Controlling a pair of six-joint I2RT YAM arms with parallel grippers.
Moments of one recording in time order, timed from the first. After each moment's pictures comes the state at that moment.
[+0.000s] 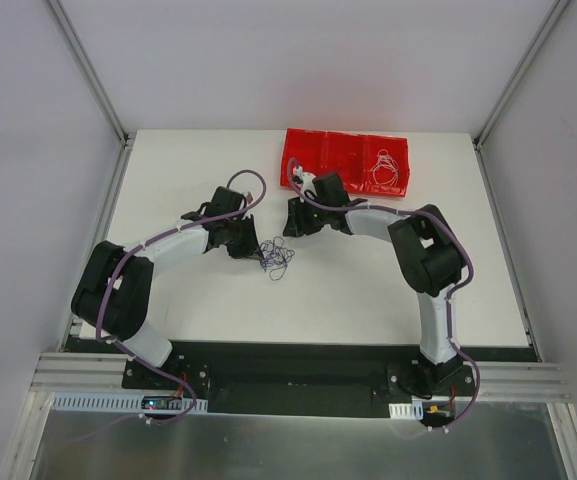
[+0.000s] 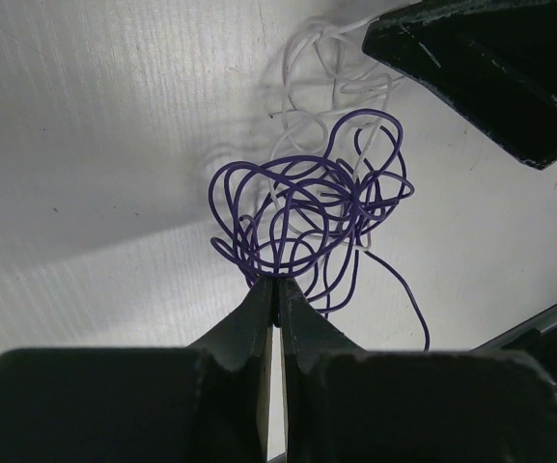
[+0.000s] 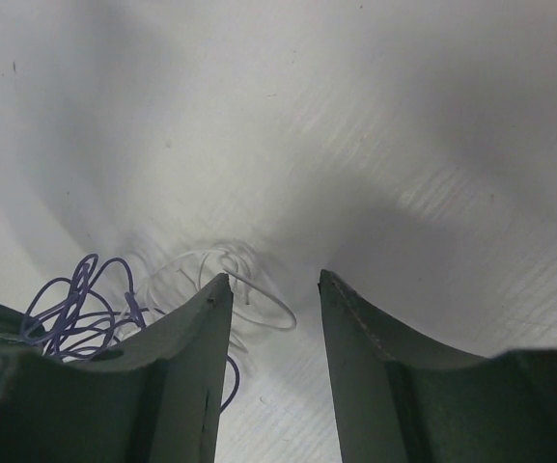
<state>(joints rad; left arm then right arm) -0.44 1.58 0.93 -0.35 0.30 -0.59 0.58 2.08 1.33 -0.04 -0.41 0.24</state>
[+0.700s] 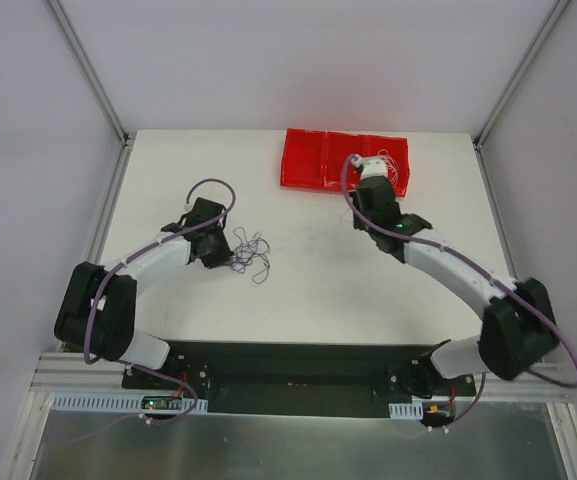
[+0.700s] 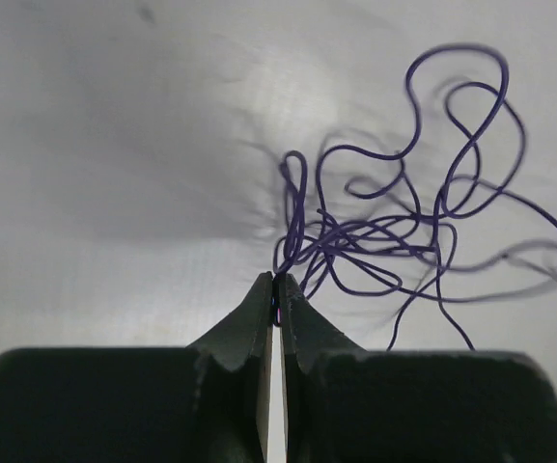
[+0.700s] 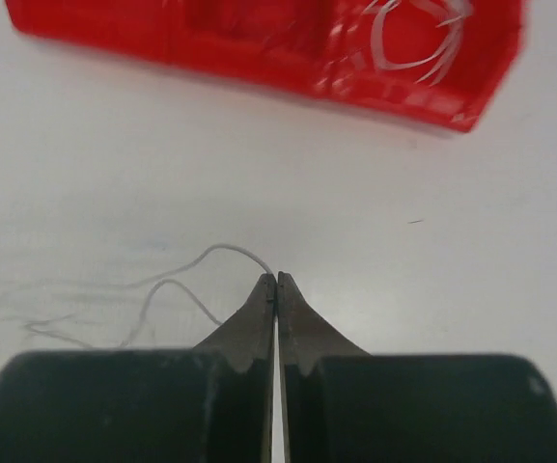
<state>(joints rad) -0.37 1.47 0.82 -0.42 0.03 -0.71 0.60 1.49 1.03 -0.23 0.36 0.19</state>
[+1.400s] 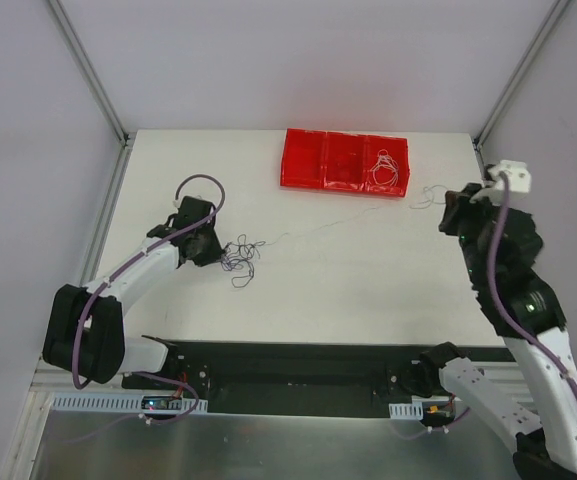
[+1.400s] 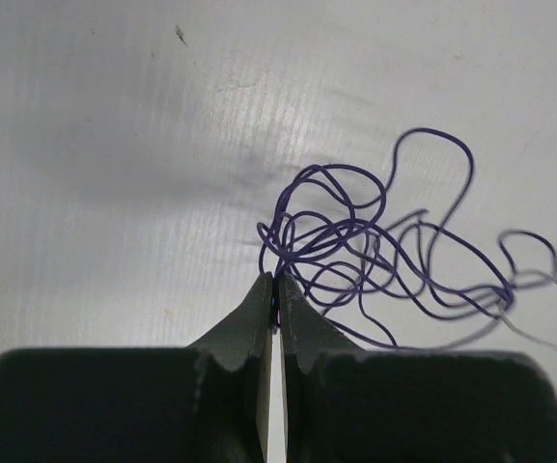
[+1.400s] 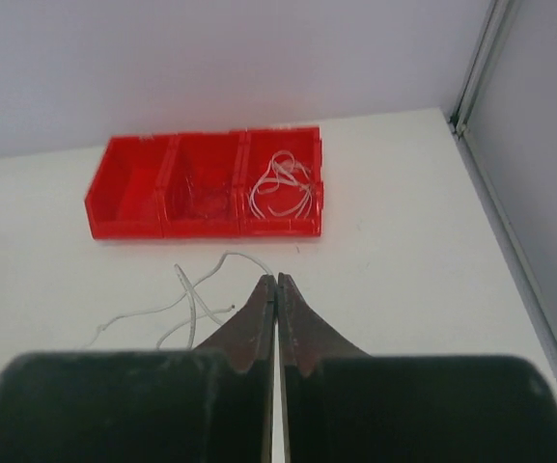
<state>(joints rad) -0.31 1.32 0.79 -0.50 -0.01 -0.68 0.42 0.76 1.09 -0.52 0.42 0.15</state>
